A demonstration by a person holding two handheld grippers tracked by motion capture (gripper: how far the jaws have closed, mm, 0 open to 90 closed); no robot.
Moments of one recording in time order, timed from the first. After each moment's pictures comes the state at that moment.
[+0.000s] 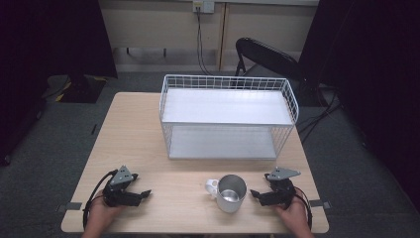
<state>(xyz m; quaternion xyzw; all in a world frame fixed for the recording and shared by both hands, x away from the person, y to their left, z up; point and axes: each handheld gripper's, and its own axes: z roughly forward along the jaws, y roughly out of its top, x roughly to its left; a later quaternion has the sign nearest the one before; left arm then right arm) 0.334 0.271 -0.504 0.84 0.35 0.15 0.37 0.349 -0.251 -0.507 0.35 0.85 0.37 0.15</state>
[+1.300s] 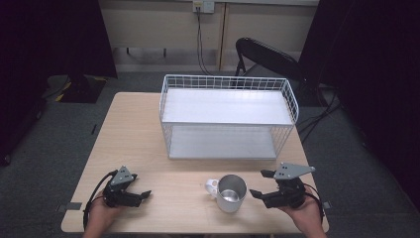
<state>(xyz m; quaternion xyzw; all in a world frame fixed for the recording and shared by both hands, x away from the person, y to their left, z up) 0.333 0.271 -0.504 0.84 0.36 0.15 0.37 0.315 -0.234 -0.412 0.27 0.85 0.43 0.12</state>
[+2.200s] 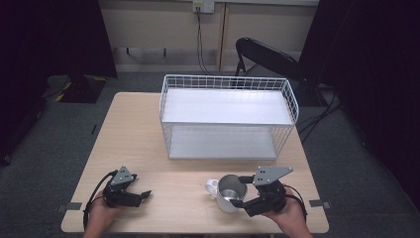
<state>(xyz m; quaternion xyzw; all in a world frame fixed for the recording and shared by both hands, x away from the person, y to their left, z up) 0.333 0.271 -0.504 0.84 0.36 0.15 0.37 0.304 -0.182 -0.402 0.20 0.87 0.44 0.07</state>
